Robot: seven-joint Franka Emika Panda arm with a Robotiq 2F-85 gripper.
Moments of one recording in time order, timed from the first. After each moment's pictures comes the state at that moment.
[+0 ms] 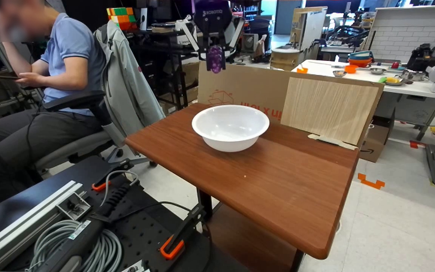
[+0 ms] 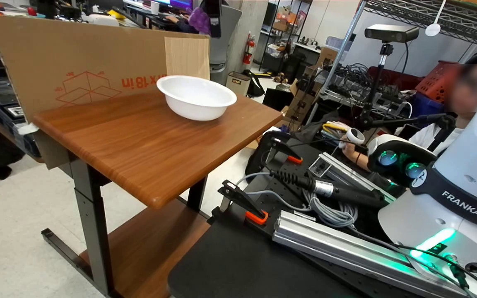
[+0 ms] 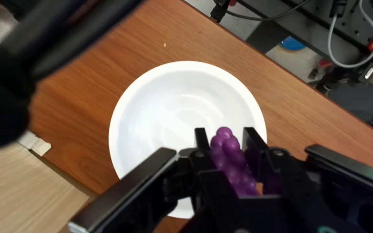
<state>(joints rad) -0.01 0.23 0.06 -1.88 -0.23 1.88 -0.48</state>
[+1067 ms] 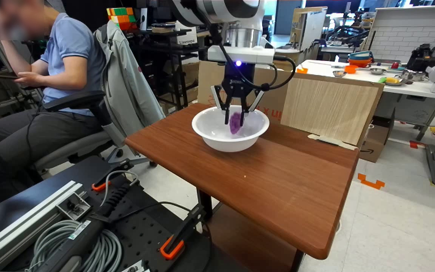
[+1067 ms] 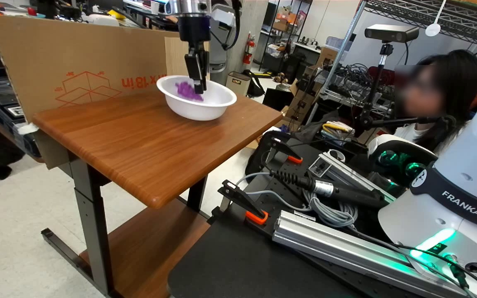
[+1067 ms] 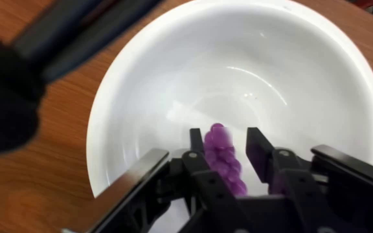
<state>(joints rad) -0.07 0.58 0.03 -1.75 -0.13 2.06 -0.44</state>
